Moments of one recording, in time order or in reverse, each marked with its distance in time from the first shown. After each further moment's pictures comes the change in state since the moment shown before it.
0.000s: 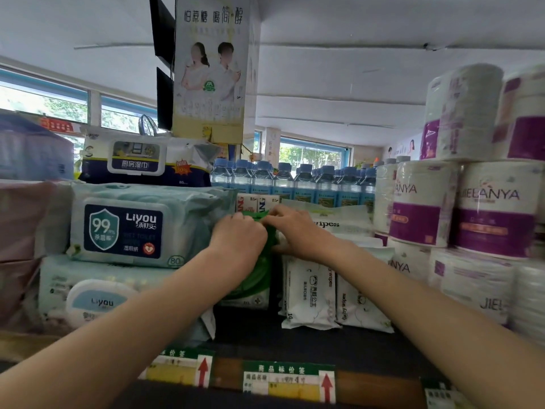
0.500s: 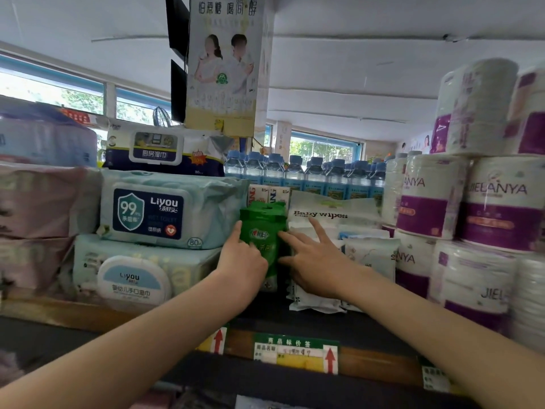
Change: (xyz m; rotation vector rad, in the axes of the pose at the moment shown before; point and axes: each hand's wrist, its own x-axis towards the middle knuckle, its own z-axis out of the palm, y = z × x) left_hand -0.047 0.018 0.013 0.219 -0.200 0.128; right_hand -0.059 -0.023 0.015 -0.388 -0.141 -0.106
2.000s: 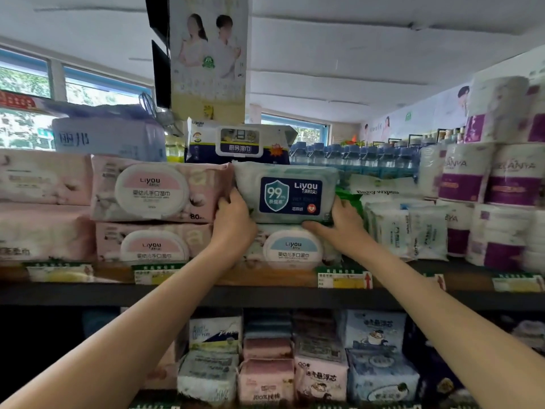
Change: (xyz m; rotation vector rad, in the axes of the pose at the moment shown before) left_hand -0.113 -0.185 0.105 -1.343 0.329 -0.359; right_hand 0.070 -0.167 -0.085 0.836 0.234 0.748
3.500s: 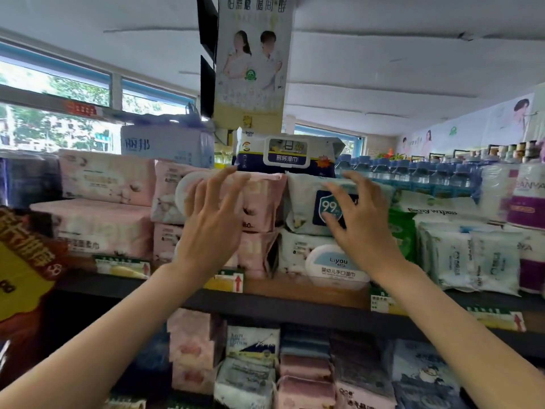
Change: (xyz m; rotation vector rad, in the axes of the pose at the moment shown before) left_hand -0.012 -0.080 -0.071 0.393 0.502 0.537; right_hand 0.001 -0.064 0.023 -0.374 0.437 -0.505
